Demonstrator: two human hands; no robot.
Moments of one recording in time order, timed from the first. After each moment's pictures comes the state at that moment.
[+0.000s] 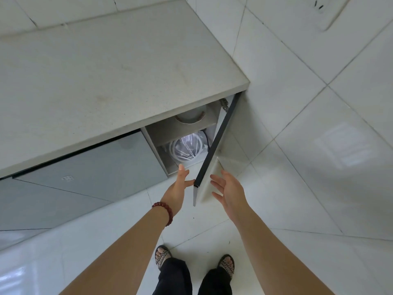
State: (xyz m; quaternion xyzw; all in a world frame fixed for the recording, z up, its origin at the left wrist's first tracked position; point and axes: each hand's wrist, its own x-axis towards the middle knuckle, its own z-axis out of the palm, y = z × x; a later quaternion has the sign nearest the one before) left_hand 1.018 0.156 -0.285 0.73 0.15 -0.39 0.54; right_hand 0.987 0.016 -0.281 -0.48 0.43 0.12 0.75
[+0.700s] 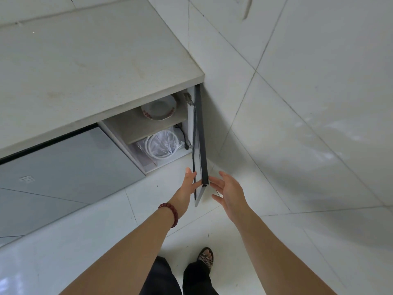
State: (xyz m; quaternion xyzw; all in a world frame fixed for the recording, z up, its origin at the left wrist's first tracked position) left_hand 0.952 0.024 -0.269 0.68 0.13 -0.45 0.56; right_hand 0.914 -0.099 -0.281 -0.51 0.43 0.10 0.73
